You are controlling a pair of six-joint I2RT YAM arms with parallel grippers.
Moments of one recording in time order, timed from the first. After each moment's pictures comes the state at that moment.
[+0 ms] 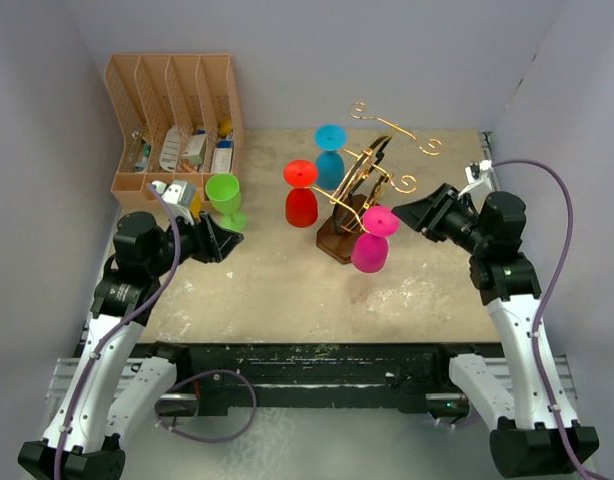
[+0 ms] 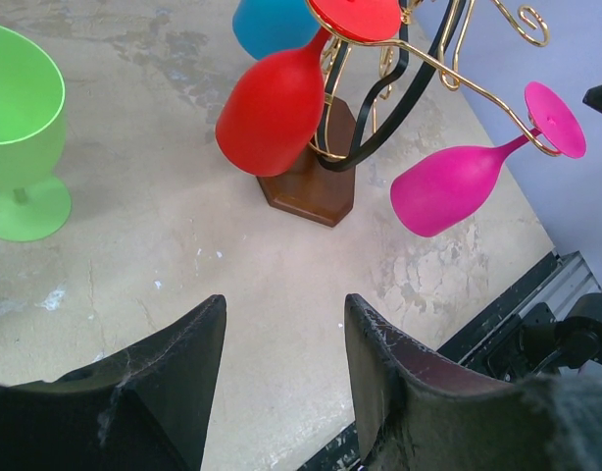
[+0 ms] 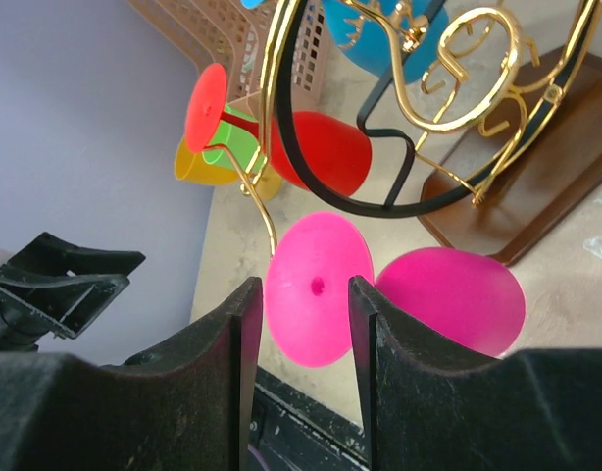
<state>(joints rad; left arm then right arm) -0.19 0.70 0.82 -0.41 0.47 -0.35 0.05 0.83 0.93 -0.38 -0.51 0.74</state>
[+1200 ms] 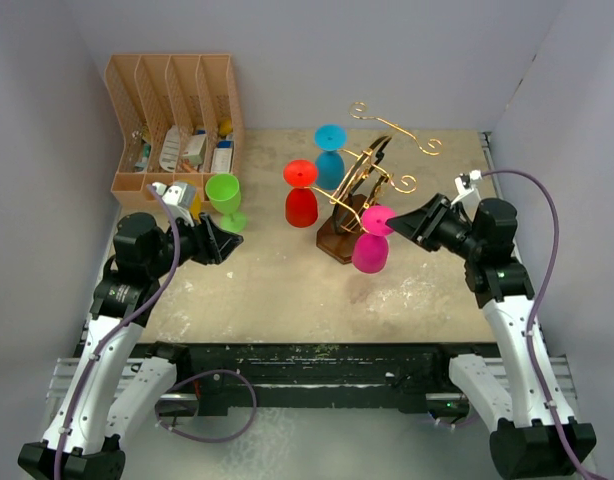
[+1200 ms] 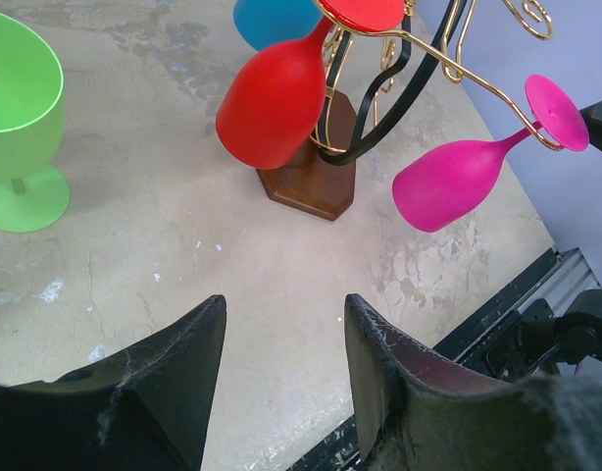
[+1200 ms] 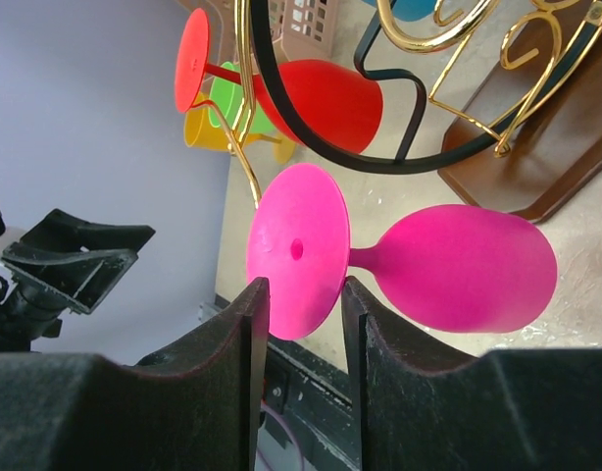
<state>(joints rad) -0.19 0.70 0.82 -0.44 0.47 -0.35 0.05 0.81 0.84 -0.39 -0.58 0.80</state>
